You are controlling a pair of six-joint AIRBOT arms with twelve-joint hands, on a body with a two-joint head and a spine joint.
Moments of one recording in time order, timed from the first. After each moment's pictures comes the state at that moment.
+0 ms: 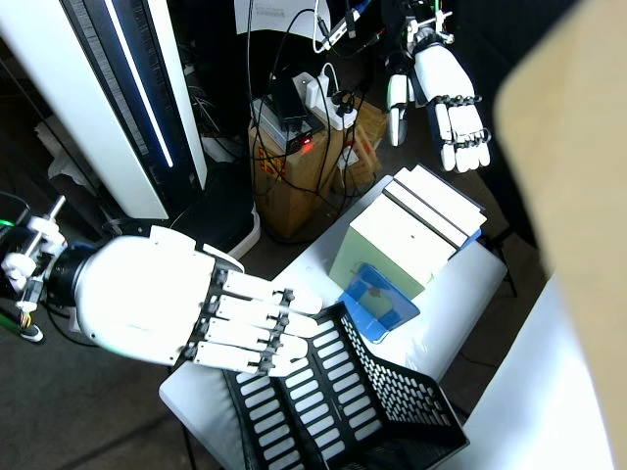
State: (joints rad) left arm 0.95 -1.05 1.20 -0.21 -1.01 0.78; right arm -0.89 -0.93 1.10 0.17 0.89 -0.82
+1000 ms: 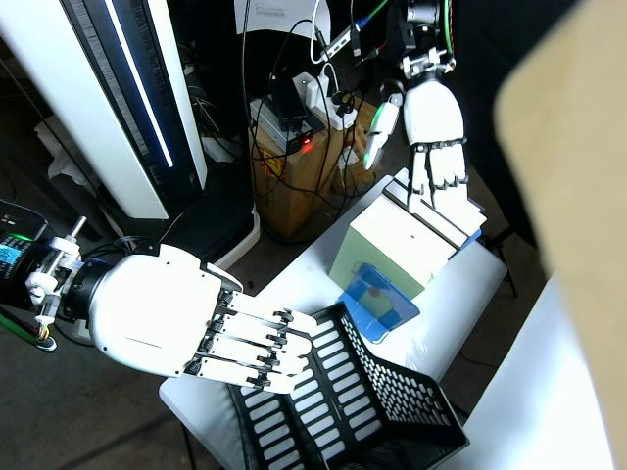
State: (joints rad) left arm 0.78 -1.13 1.27 -0.07 -0.61 0.99; right arm -0.90 -0.96 1.13 0.22 0.83 -0.84
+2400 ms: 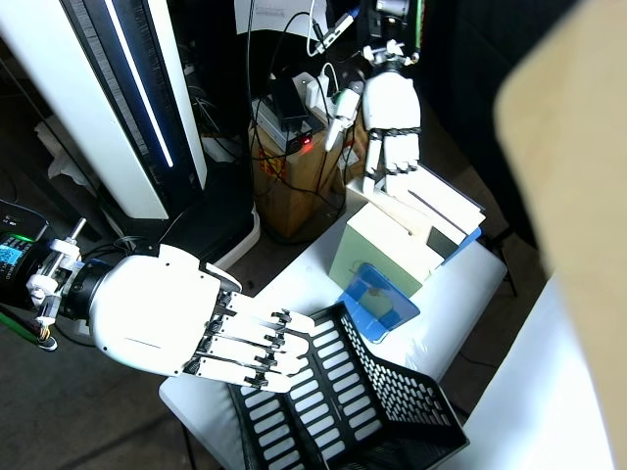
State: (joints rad) left arm 1.00 -1.05 1.05 -0.03 -0.78 1.02; right arm -0.91 -0.97 1.13 0.23 0.83 -0.81
